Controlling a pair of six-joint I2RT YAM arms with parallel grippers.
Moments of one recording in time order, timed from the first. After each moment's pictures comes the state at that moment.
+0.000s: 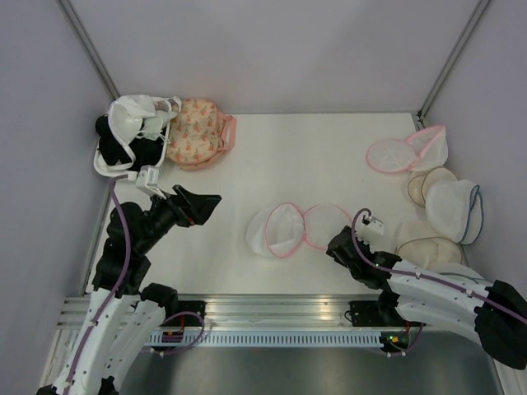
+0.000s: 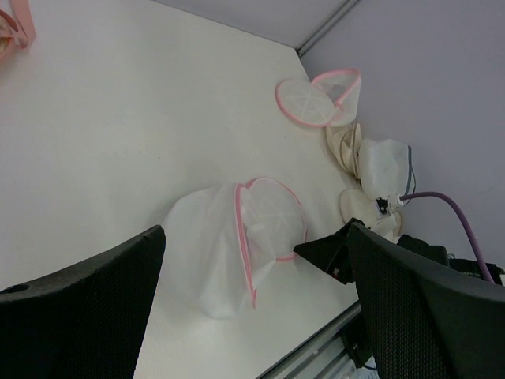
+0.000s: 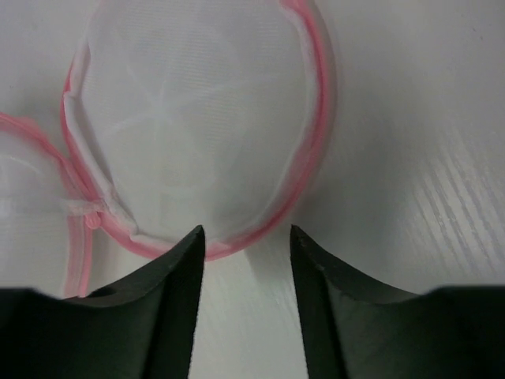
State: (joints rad) left arm -0.28 0.52 0.73 -0.32 0.30 -0.62; right arm 0.86 0.89 0.27 -0.32 0.58 1.23
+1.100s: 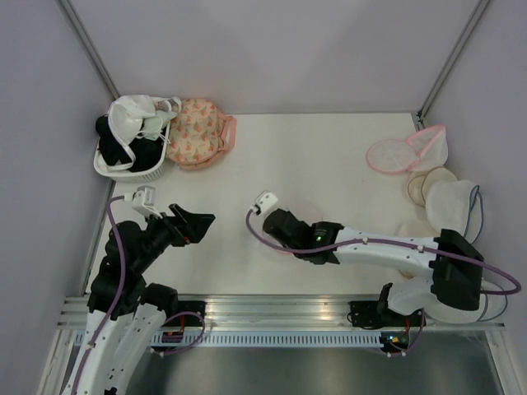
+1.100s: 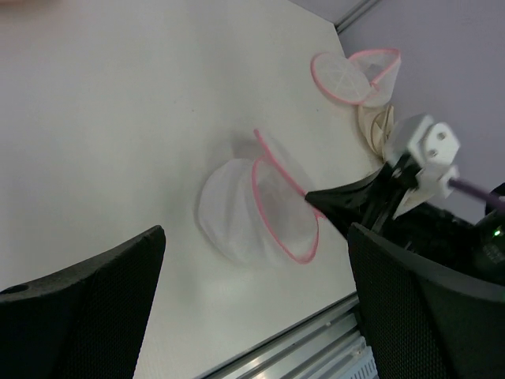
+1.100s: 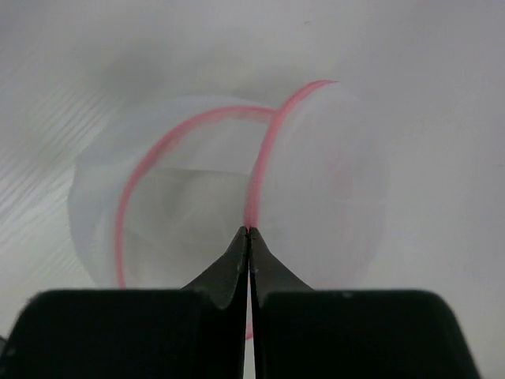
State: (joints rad) left arm -0.28 0.34 0.67 -0.54 0.24 -0.63; right arm 1.10 1.36 0.94 -0.35 0.58 0.16
